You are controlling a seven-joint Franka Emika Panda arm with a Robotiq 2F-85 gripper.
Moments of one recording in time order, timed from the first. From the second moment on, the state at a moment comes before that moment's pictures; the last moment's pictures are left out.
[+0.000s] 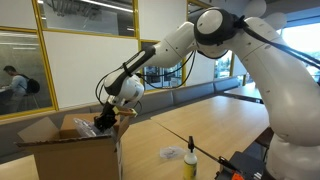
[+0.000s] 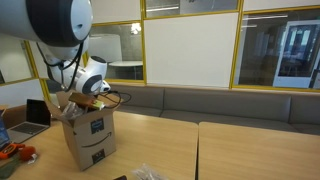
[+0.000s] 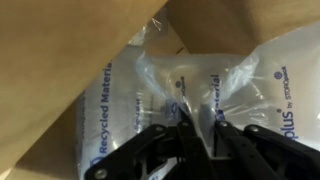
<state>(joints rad) -0.10 0.65 0.52 -1.77 0.24 2.62 -0.22</state>
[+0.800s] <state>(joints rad) 0.09 0.66 0.23 -1.76 0.14 2.49 -0.15</state>
